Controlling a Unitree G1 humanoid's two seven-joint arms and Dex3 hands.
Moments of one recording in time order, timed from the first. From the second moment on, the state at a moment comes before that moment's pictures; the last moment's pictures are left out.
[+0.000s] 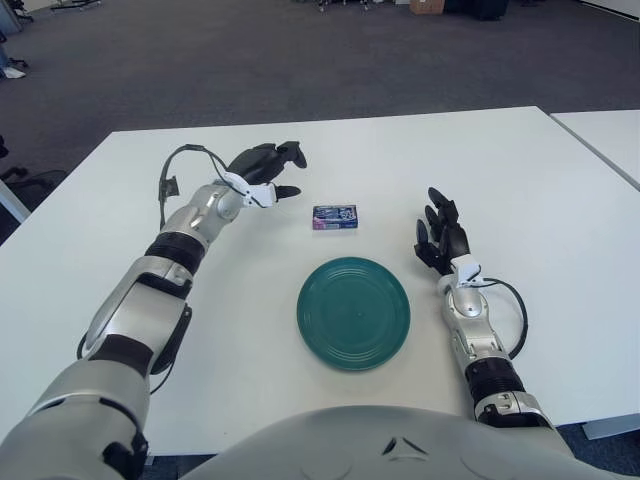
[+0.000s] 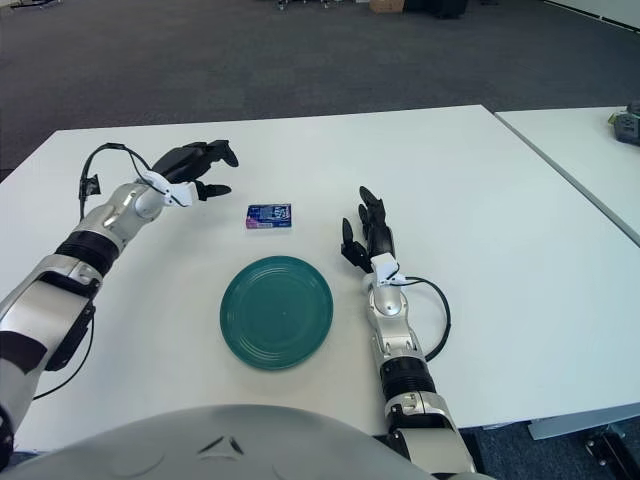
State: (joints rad) left arm -0.74 0.38 -0.41 0.90 0.70 -0.23 0.07; right arm -0.10 -0.02 0.00 0.52 -0.09 -0.41 -0.12
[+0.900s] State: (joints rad) left arm -0.75 0.20 -0.50 0.92 0.76 0.14 -0.01; right arm -0.06 -0.01 0.03 0.45 -0.14 -0.35 -0.17
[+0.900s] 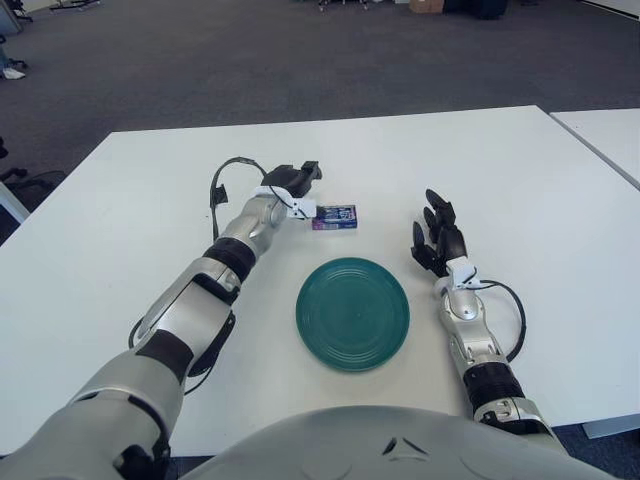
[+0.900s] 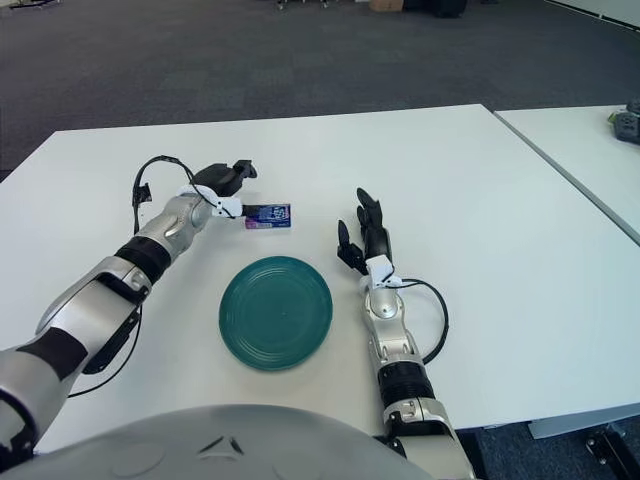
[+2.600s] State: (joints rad) left arm -0.78 0.11 -0.60 1.18 0.76 0.09 0.04; right arm -0.01 0.03 0.07 0.38 -0.18 -0.30 -0.25
